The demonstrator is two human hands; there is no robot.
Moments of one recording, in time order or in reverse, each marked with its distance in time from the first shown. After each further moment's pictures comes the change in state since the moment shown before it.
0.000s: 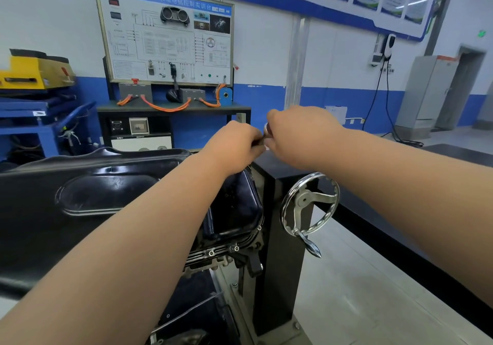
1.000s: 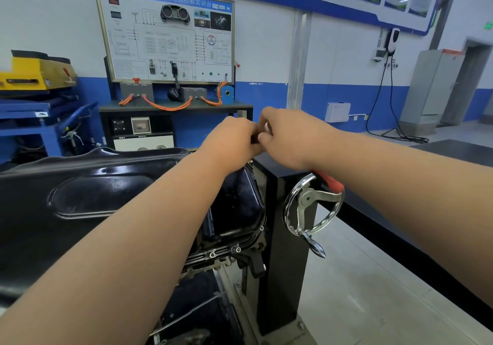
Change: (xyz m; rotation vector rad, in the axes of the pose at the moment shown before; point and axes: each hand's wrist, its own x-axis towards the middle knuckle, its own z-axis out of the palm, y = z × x) left_hand 0.000 0.000 -0.002 -0.027 0.035 -0.047; right_hand 0.009 -0.002 0.017 0.487 -0.099 0.039
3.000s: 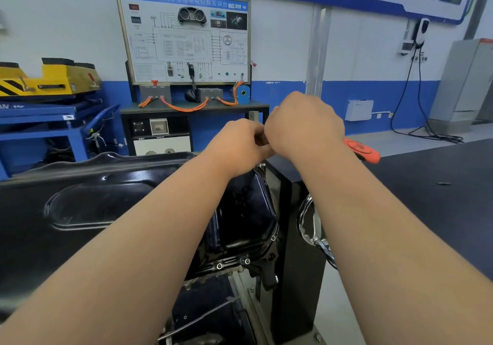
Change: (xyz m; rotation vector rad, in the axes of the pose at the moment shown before) left_hand 0.001 -0.005 0.001 -0.215 -0.008 -0.095; right_hand 0.032 -0.007 0.018 -0.001 0.403 0.386
